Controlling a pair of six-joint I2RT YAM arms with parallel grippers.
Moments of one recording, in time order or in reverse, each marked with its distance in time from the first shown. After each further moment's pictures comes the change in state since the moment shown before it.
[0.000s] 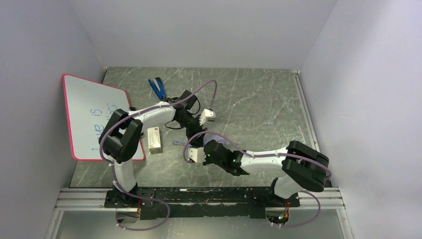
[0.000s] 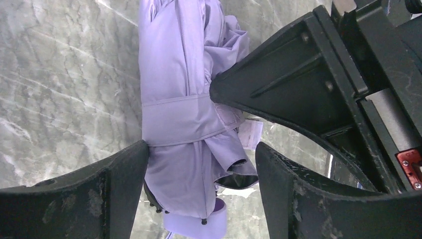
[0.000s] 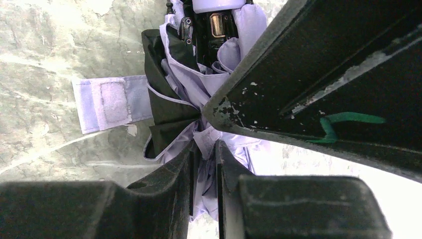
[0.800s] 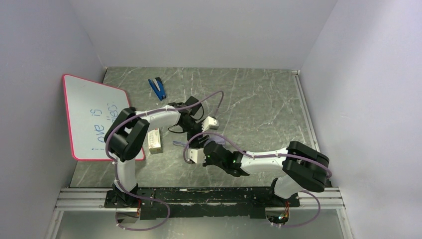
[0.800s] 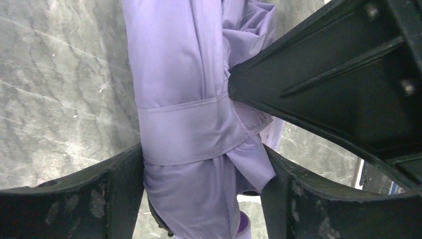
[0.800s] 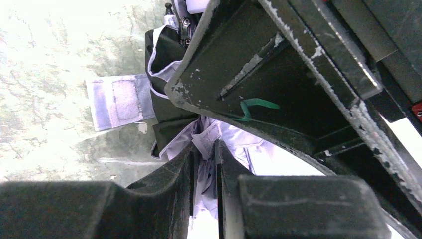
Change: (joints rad) left arm -0.054 0.056 -0.032 0.023 -0.102 0.050; right arm 0.011 -0.005 -0.004 -0.014 0.000 0.028
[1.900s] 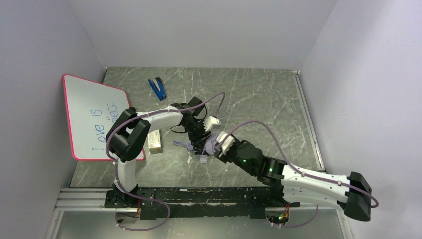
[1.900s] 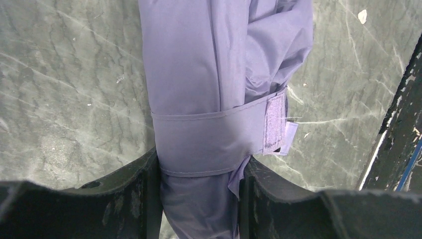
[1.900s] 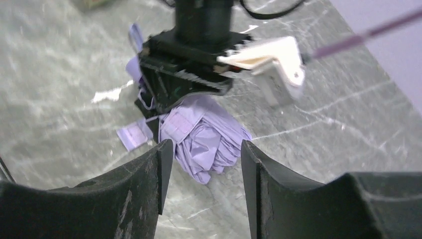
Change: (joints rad) left arm -0.022 0.008 0.018 0.013 -0.133 -0.114; right arm 0.008 -0.624 -0.126 -0.094 0.020 0.380
